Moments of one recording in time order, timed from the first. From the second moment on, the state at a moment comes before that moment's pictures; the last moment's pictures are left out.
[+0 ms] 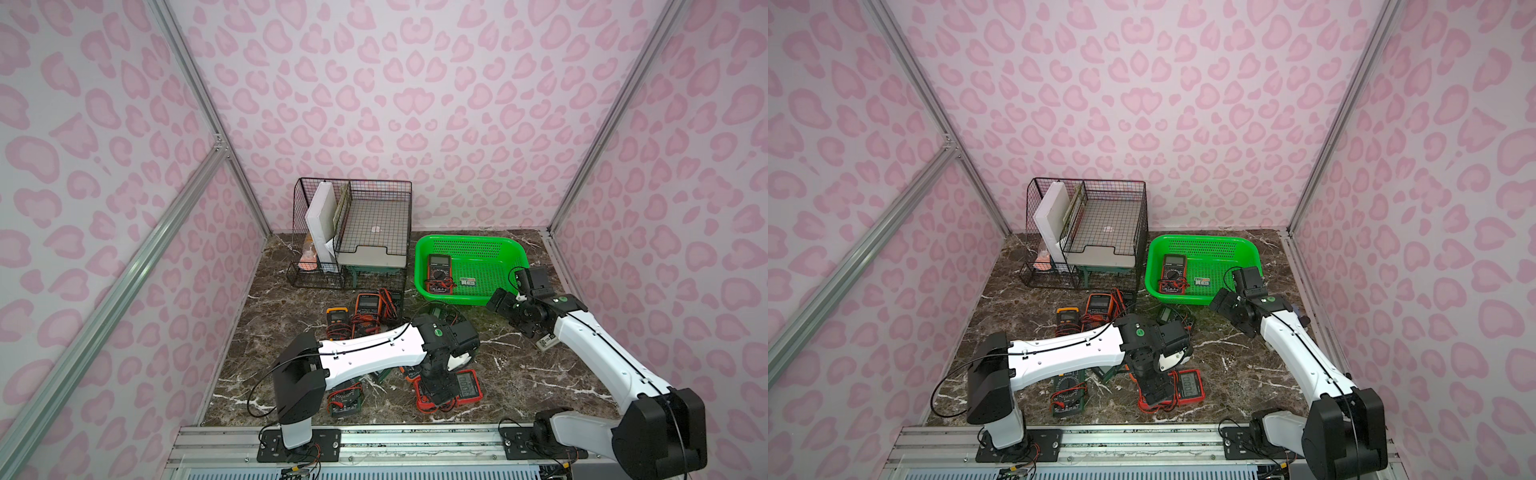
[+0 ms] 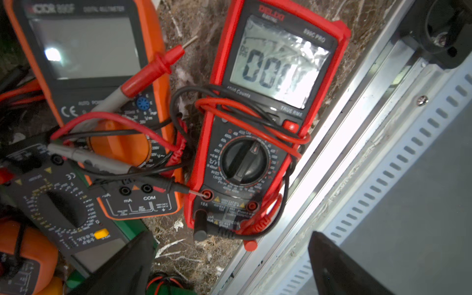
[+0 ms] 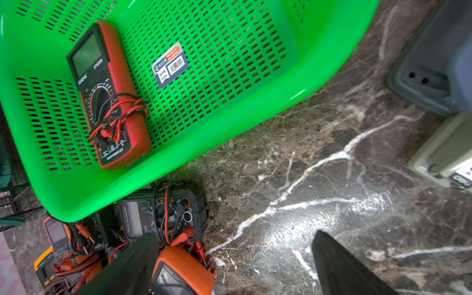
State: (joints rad) left arm -1.20 1.82 1.52 -1.14 0.07 -0.12; right arm 0.24 1.25 0.92 -0.73 -0.02 0.78
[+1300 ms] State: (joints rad) left arm -1.22 2.00 1.48 -1.01 0.13 -0.05; right arm 0.16 1.28 0.91 -0.77 0.04 0.76
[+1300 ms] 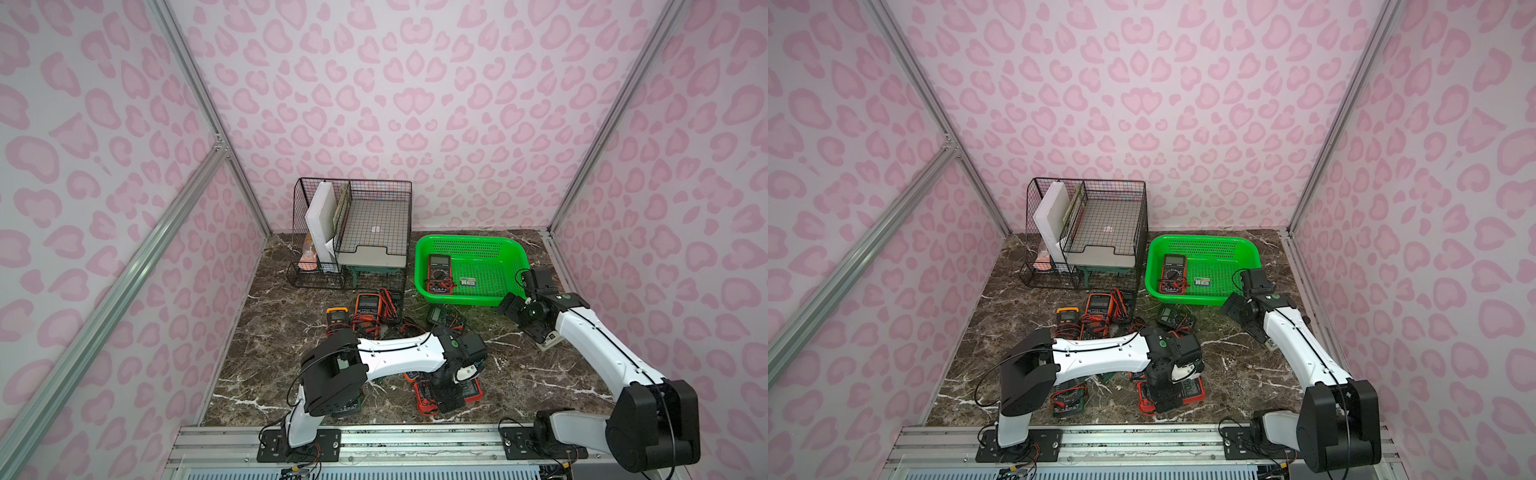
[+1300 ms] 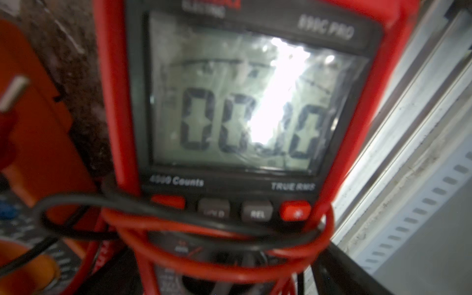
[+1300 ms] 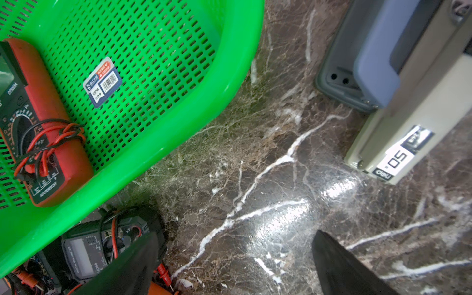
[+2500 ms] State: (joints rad) left arm -1.22 1.99 1.85 -1.21 0.12 -0.02; right arm 0.14 1.23 0.94 -0.81 0.06 0.79
